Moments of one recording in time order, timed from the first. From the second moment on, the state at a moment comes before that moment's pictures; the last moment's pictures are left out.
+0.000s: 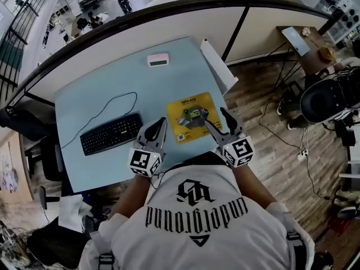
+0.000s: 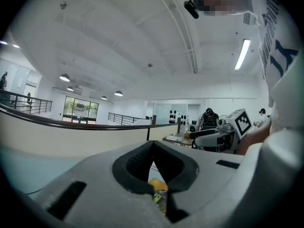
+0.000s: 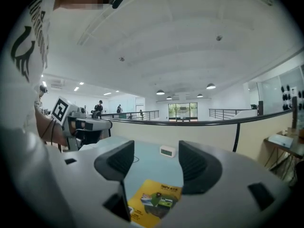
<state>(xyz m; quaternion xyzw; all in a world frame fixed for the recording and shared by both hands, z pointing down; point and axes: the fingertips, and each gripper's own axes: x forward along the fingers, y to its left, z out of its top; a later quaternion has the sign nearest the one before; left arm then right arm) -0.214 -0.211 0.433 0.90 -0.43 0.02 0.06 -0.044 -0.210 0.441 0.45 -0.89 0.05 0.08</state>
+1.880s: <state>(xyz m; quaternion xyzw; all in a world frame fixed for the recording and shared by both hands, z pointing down) -0.184 -0.283 0.647 0.85 -0.46 0.16 0.20 0.022 -0.294 0.769 0.40 -0.81 0.30 0.31</state>
